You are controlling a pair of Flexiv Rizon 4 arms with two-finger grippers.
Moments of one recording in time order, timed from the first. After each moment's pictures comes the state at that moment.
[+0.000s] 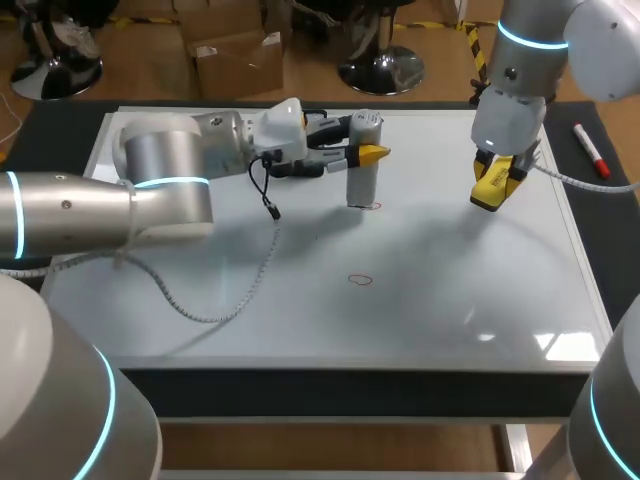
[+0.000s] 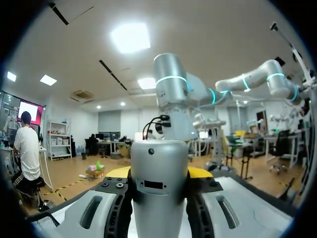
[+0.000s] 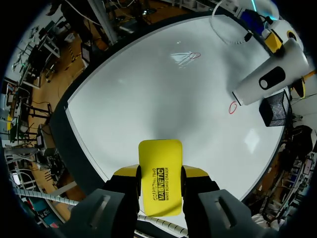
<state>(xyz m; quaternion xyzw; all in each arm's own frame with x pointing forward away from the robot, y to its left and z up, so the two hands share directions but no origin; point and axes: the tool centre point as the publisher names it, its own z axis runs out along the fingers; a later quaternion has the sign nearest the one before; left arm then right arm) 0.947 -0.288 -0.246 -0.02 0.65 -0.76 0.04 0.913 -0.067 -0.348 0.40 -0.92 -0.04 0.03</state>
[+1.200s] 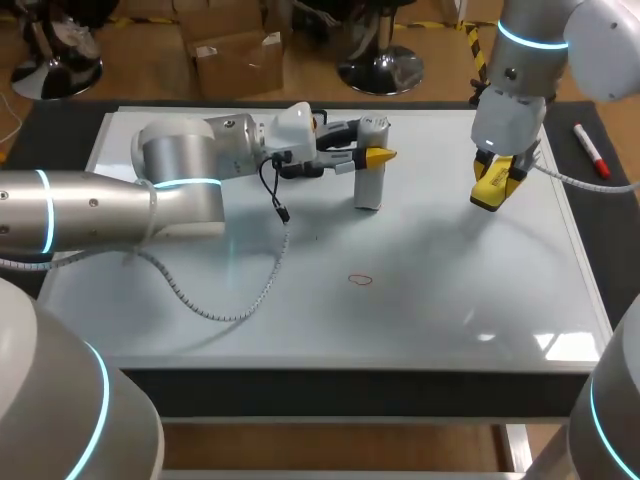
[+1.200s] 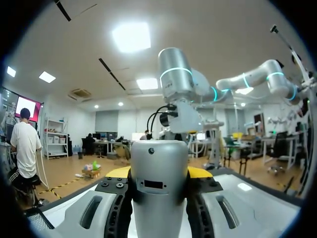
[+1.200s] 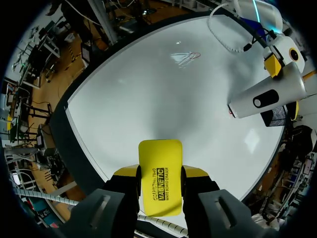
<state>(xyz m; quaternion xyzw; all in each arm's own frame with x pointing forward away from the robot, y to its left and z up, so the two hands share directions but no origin) 0.964 -0.302 -0.269 -0.01 0.65 -0.76 0.02 0.913 -0.067 -0.348 0.40 -0.92 -0.04 0.03</state>
